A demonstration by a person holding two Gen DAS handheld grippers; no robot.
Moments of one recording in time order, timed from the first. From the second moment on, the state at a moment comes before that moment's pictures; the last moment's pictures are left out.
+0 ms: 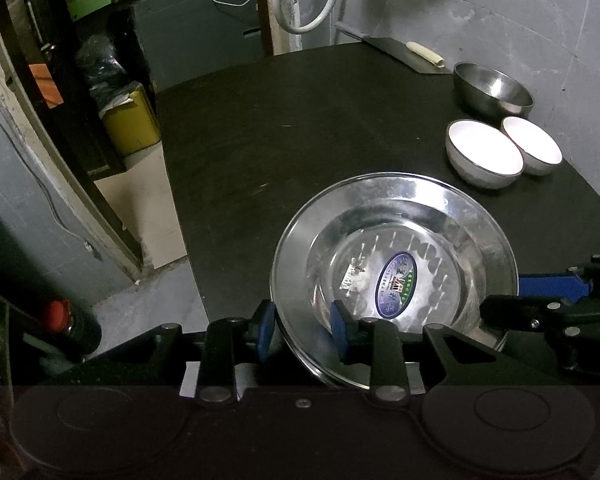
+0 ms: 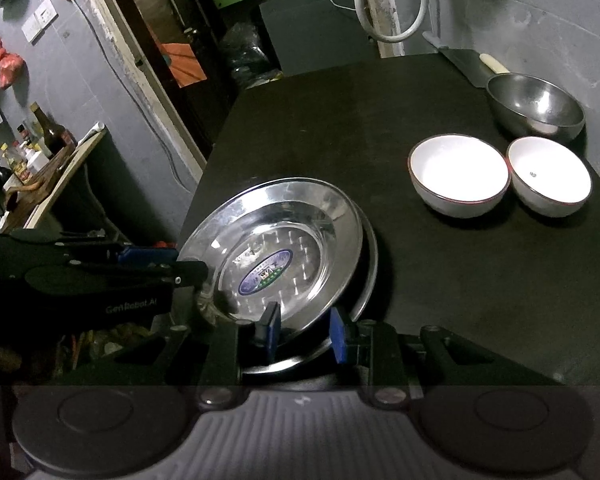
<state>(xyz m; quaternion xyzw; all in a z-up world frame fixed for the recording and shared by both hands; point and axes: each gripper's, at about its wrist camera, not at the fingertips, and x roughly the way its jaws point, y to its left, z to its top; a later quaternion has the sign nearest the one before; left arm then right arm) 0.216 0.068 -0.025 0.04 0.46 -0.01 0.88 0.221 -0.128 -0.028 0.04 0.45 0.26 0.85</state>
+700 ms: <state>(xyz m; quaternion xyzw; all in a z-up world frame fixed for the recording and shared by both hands) 0.219 0.069 -0.020 0.01 0.46 0.01 0.89 0.219 -0.144 -0.025 0.04 0.44 0.24 0.86</state>
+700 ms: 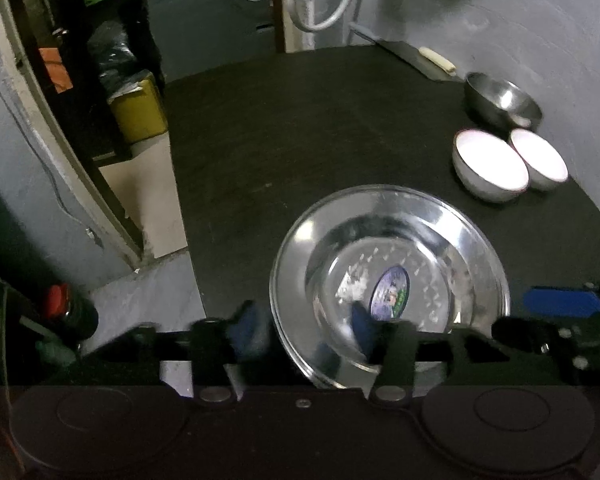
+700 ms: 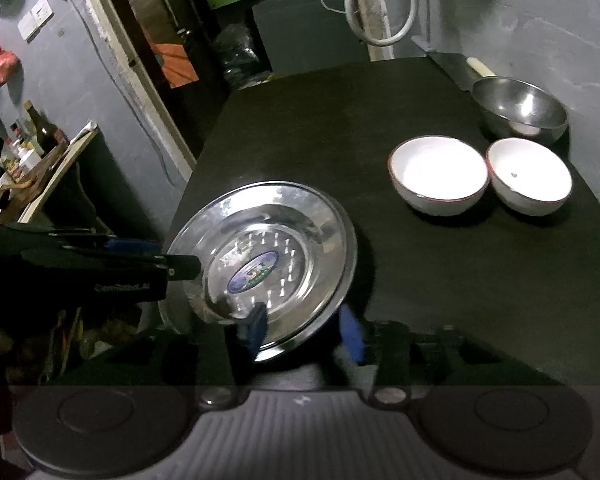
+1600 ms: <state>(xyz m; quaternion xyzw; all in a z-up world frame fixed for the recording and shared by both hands) 0.443 -0.076 -0.004 -0.03 0.35 -0.05 0.93 0.365 -0.291 -0.035 0.20 0.31 0.05 0.93</state>
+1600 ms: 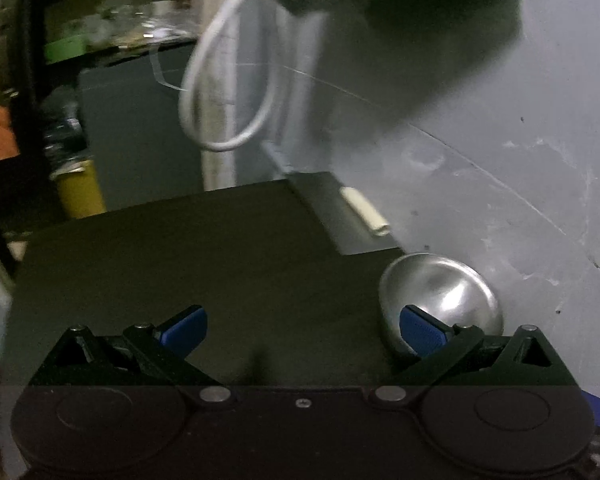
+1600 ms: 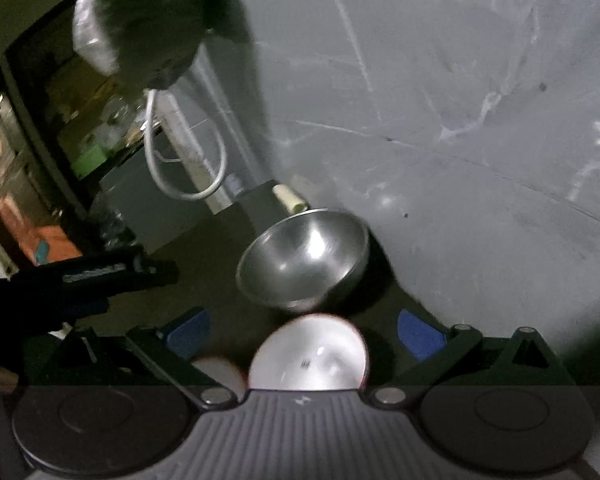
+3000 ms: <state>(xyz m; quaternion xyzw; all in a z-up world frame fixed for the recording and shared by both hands) 0.333 -0.059 0.049 -0.03 0.32 -0.13 0.94 0.276 -0.268 0.019 0.17 0.29 0.18 0.93</state>
